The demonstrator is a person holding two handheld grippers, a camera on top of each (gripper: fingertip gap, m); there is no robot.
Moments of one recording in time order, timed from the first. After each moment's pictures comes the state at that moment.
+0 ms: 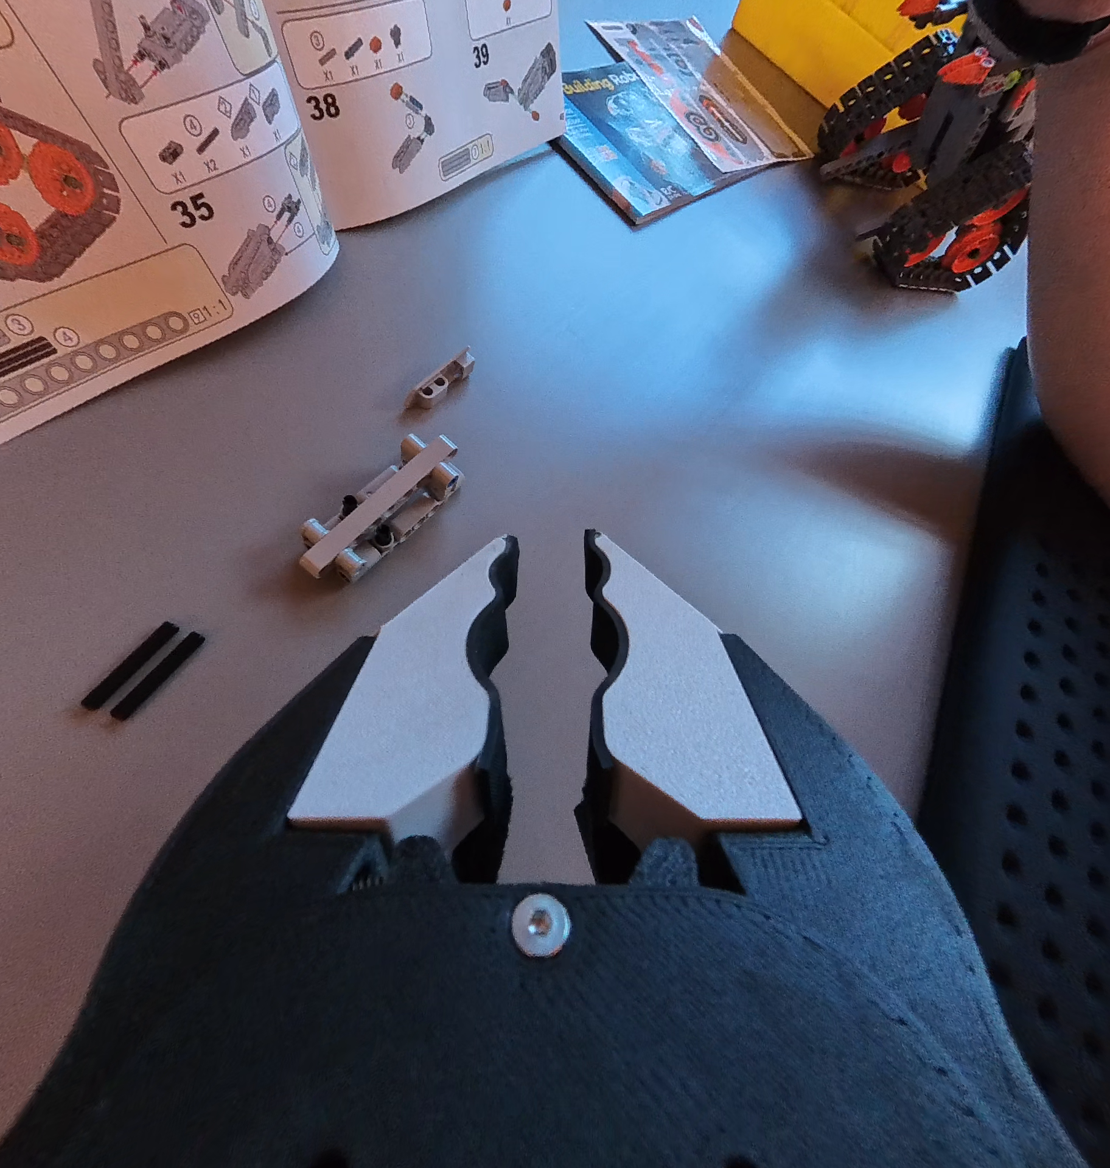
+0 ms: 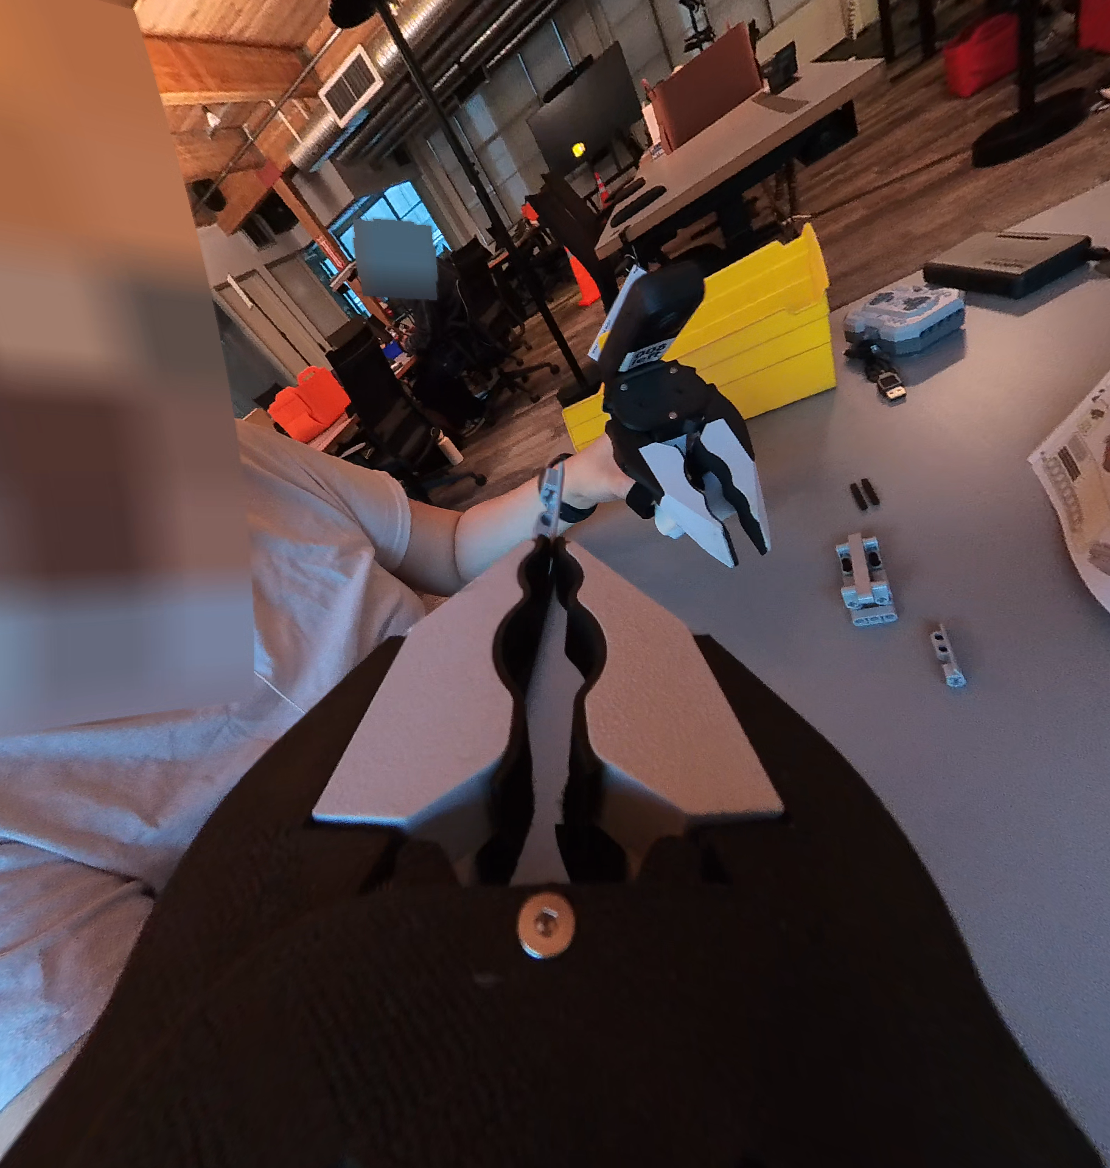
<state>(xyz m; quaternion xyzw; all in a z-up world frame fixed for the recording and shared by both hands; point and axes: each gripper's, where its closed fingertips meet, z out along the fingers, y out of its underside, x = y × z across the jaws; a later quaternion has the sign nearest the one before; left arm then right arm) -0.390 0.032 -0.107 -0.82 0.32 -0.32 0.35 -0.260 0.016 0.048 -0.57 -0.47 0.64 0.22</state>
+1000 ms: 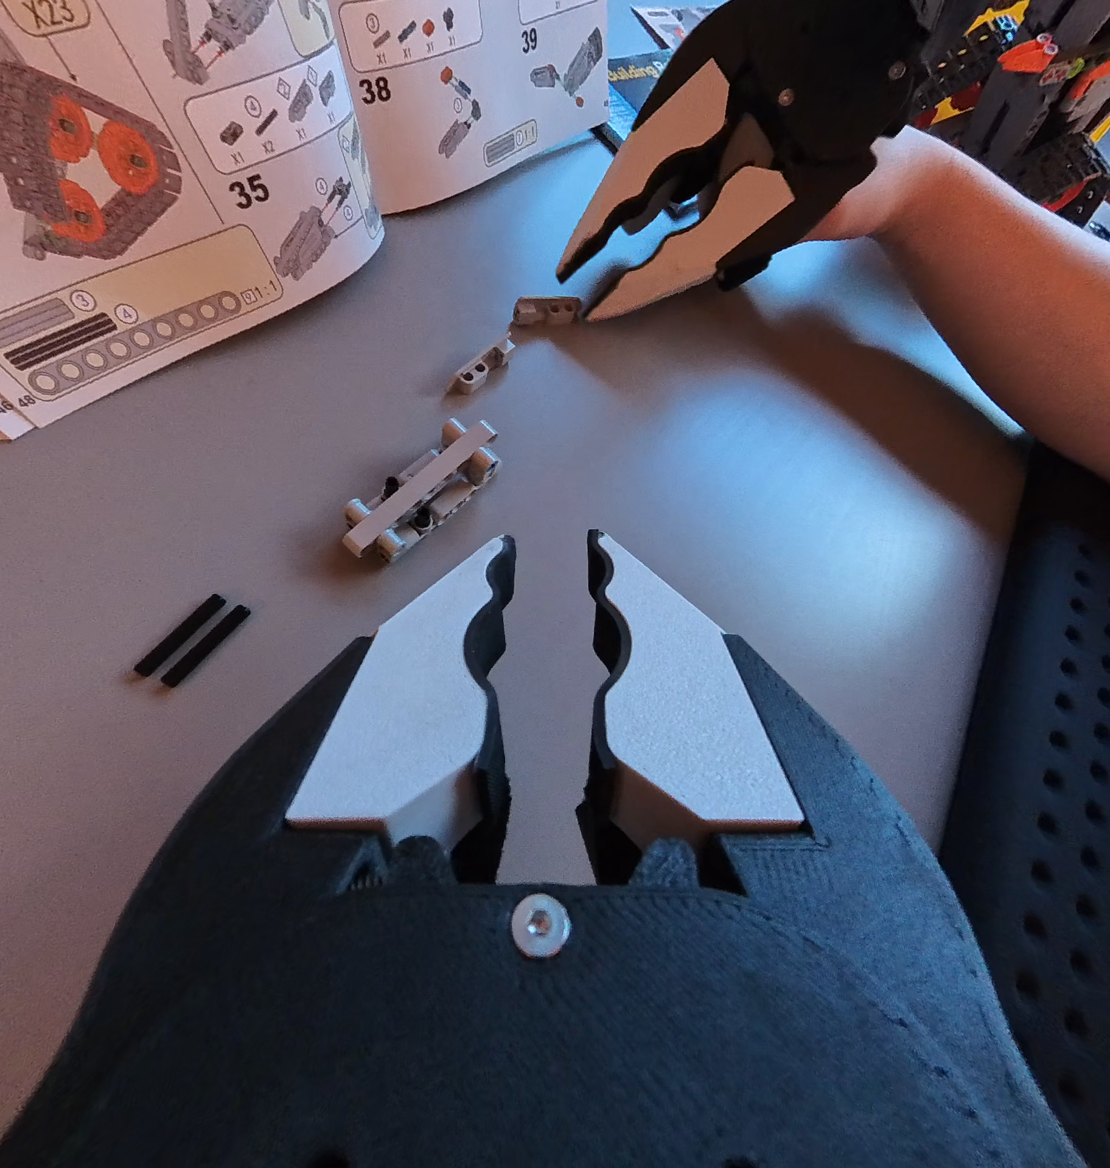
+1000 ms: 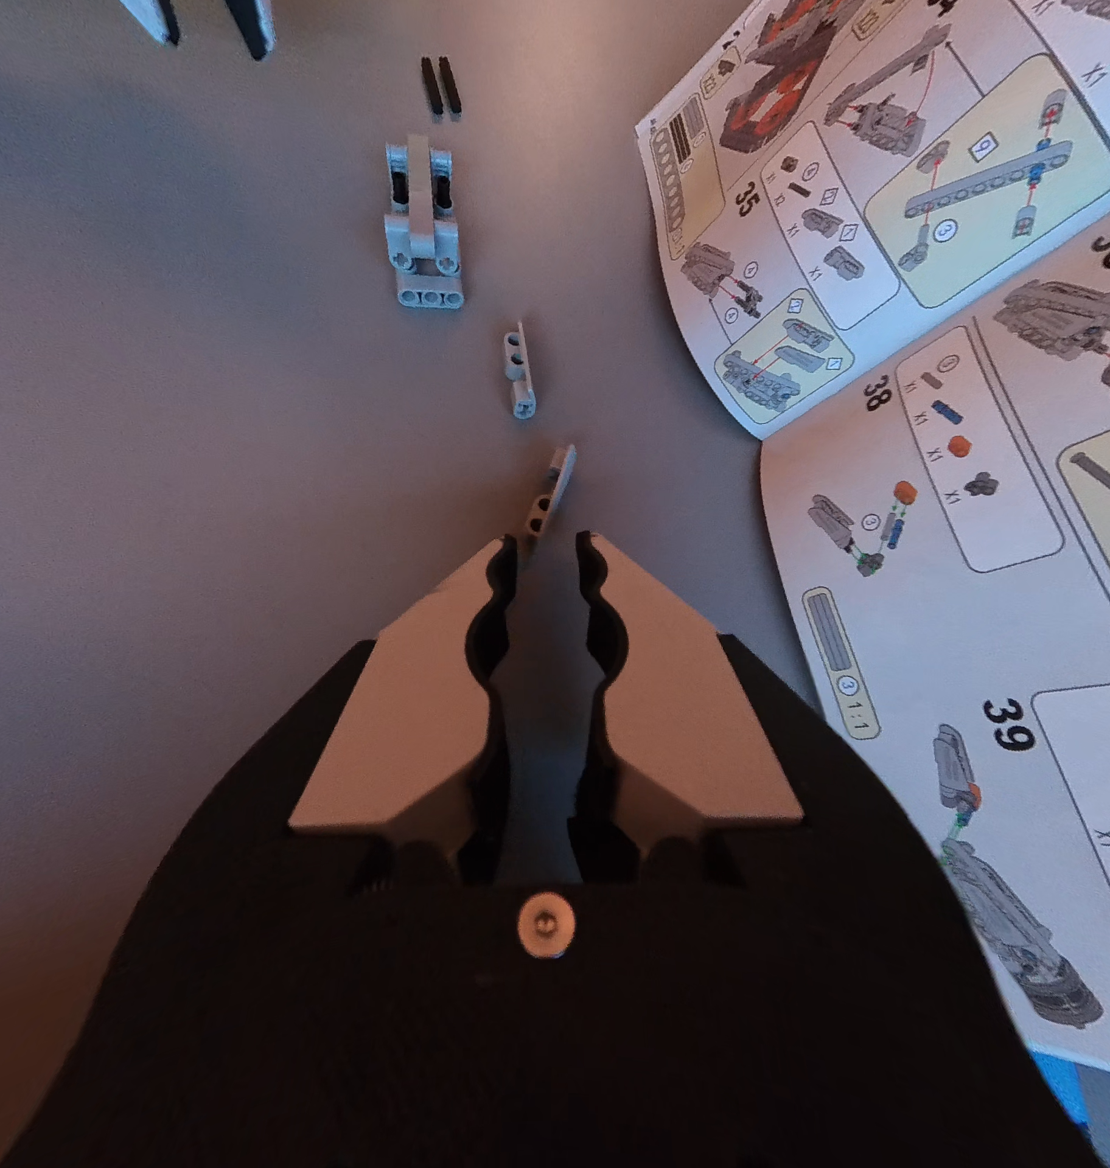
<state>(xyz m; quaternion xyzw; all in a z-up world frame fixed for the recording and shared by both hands) -0.401 0.038 -0.112 -0.83 0.31 -0.30 0.35 -0.281 0.124 -0.154 -0.64 -0.63 0.22 0.38</state>
